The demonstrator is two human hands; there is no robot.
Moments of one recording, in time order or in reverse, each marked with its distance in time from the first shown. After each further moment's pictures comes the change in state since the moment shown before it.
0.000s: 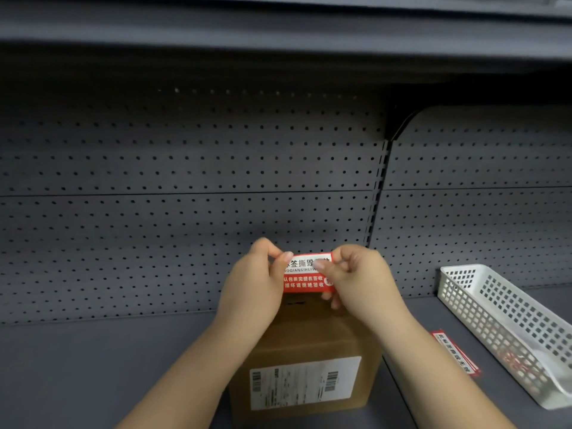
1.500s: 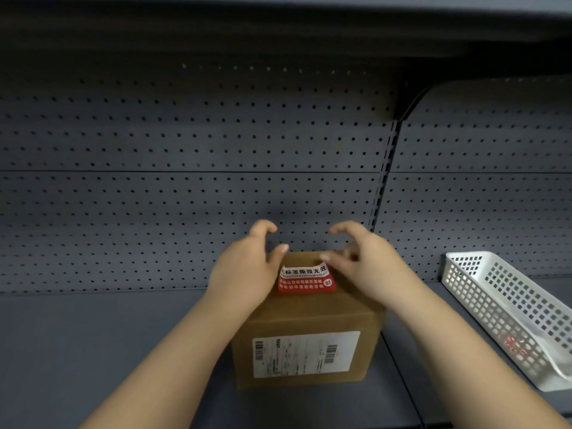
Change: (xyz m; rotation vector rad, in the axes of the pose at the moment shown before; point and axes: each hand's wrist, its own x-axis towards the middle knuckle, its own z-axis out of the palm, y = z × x) left_hand -0.007 -0.004 -0.013 0.182 -0.061 -0.023; right_hand 0.007 0.021 -0.019 -0.378 -0.106 -0.218
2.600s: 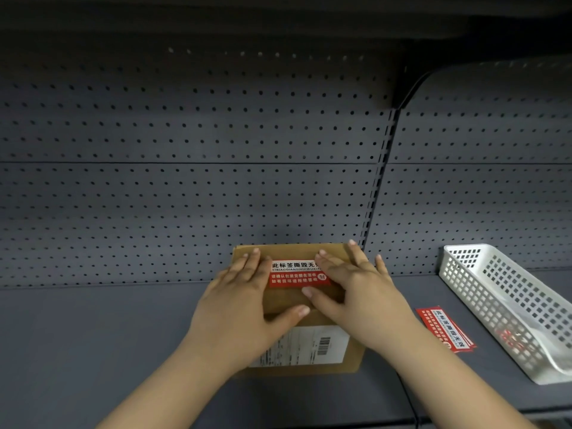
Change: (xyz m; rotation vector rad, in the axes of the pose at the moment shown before) left_hand -0.053 -0.012 0.009 0.318 -0.184 0.157; right_hand -0.039 0.014 0.027 -0.366 -0.117 -0.073
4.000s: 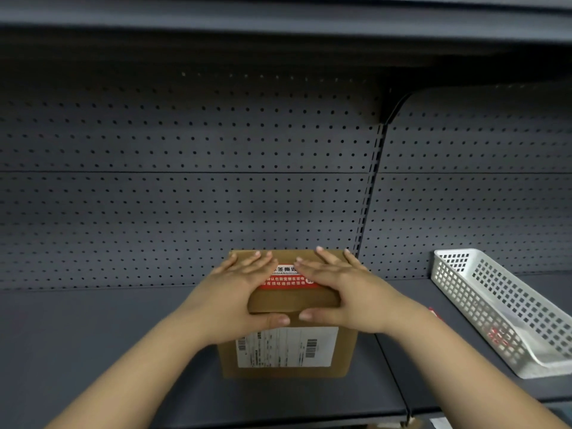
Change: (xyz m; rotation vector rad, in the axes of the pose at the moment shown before) left_hand 0.011 -0.033 -0.008 0.038 -0.214 0.264; right_hand 0.005 0.014 -0.014 0.043 -0.207 -0.309
